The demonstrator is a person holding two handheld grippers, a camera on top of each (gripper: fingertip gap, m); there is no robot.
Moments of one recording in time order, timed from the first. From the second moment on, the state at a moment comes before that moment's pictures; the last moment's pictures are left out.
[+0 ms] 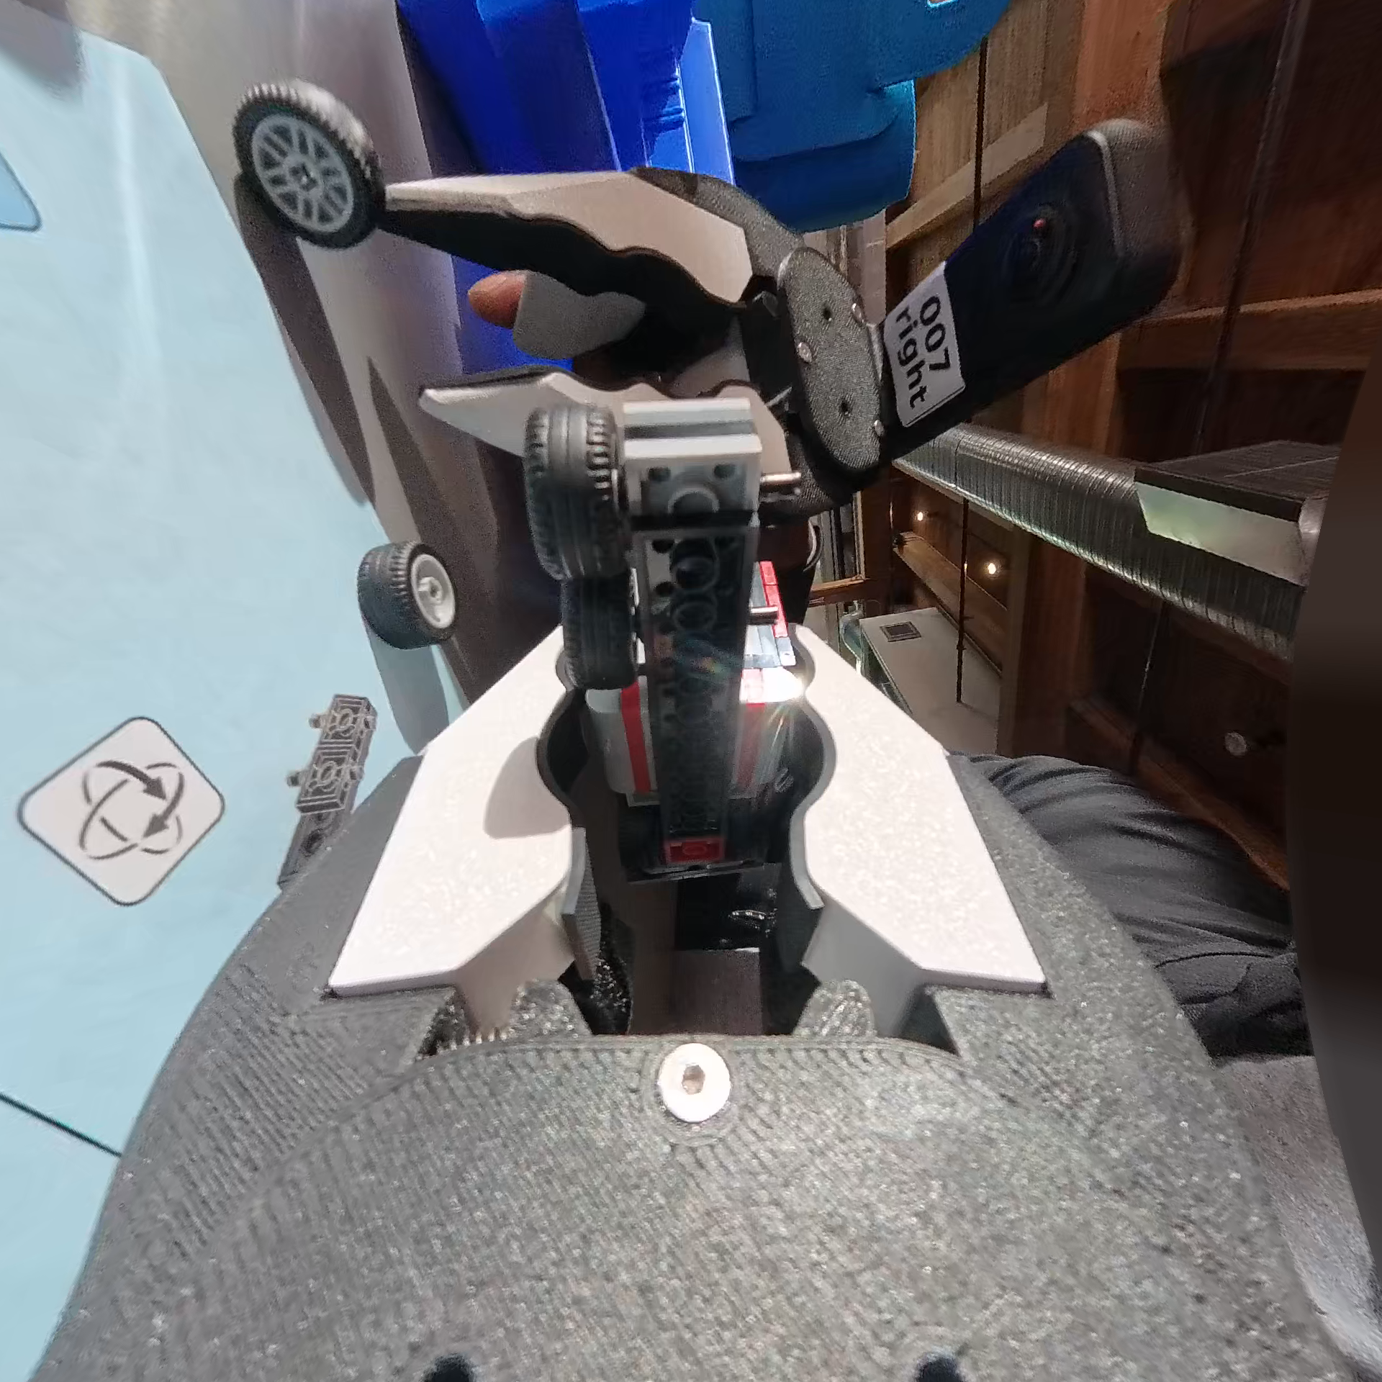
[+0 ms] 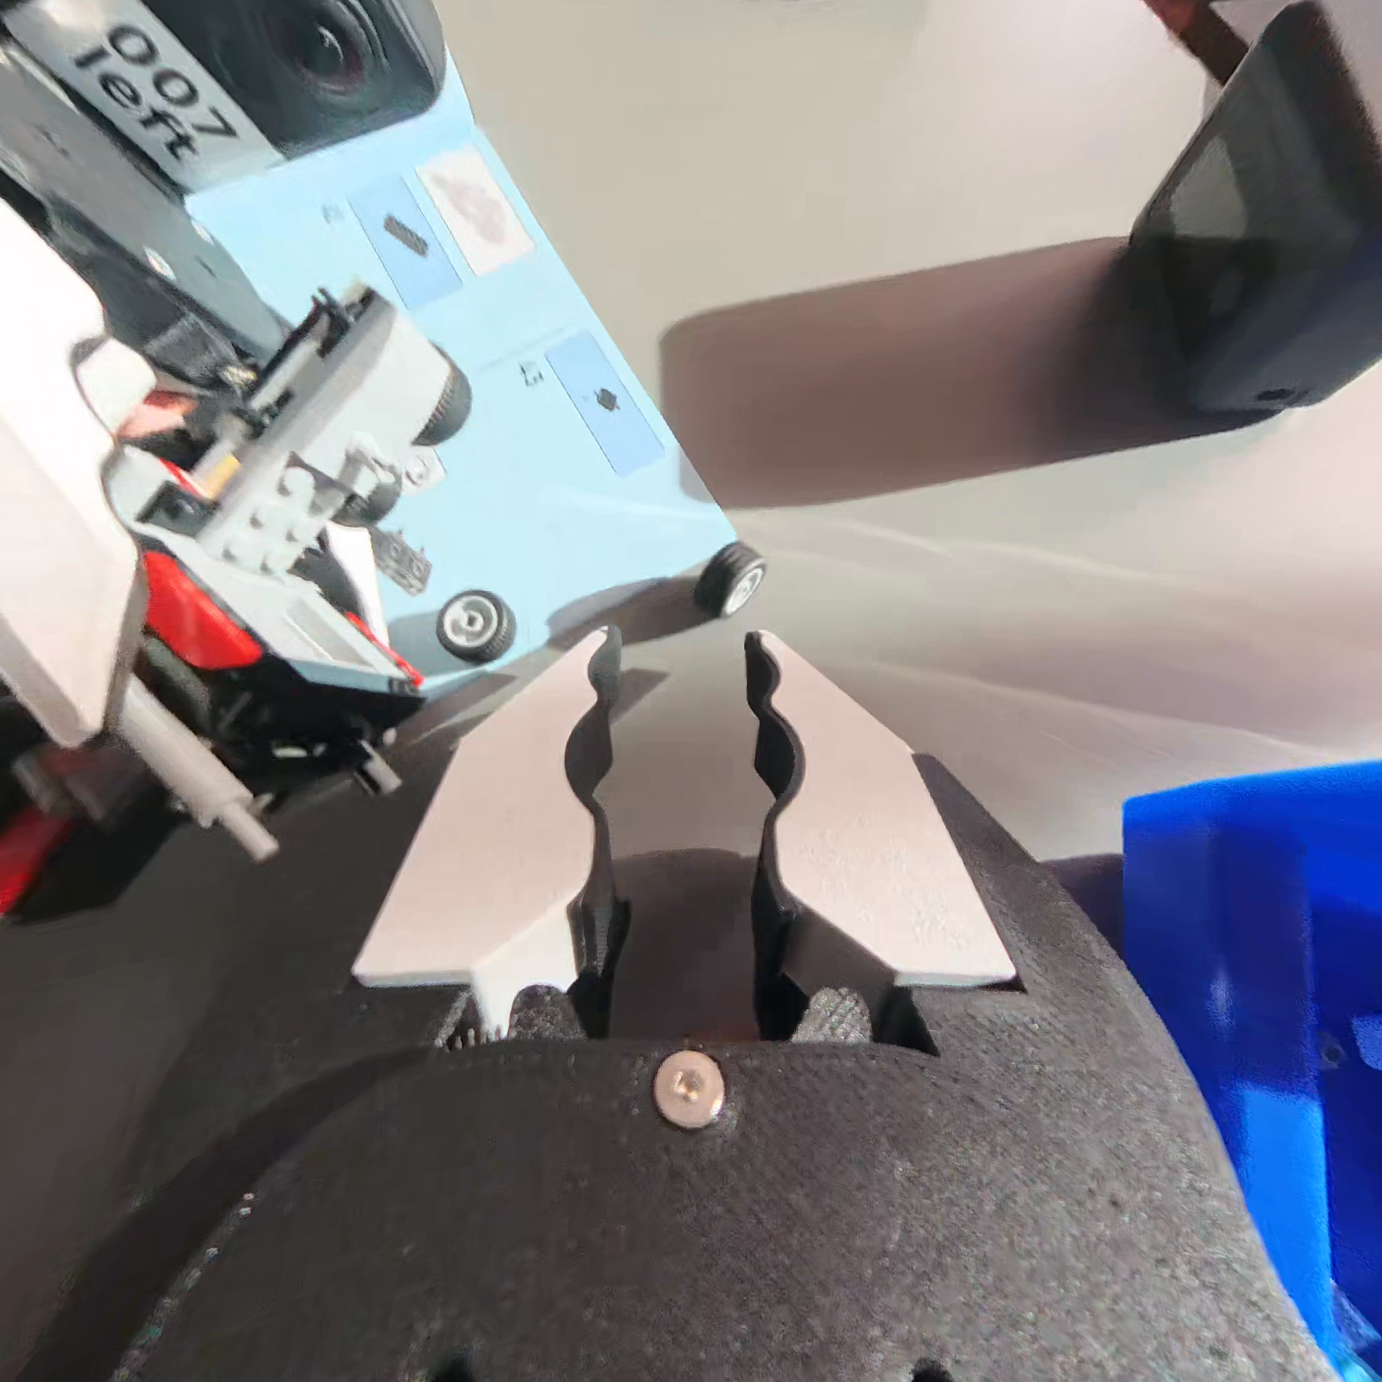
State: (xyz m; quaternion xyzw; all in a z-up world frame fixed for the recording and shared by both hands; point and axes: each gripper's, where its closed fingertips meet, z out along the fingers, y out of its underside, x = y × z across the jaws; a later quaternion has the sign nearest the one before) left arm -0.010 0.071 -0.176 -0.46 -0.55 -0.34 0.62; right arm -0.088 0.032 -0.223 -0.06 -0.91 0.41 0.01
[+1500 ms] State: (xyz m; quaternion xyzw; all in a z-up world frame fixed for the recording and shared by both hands) left arm -0.010 0.069 -0.165 -0.44 -0.52 -0.37 0.64; right arm -0.141 -0.005 -0.224 -0.10 -0.91 0.40 0.10
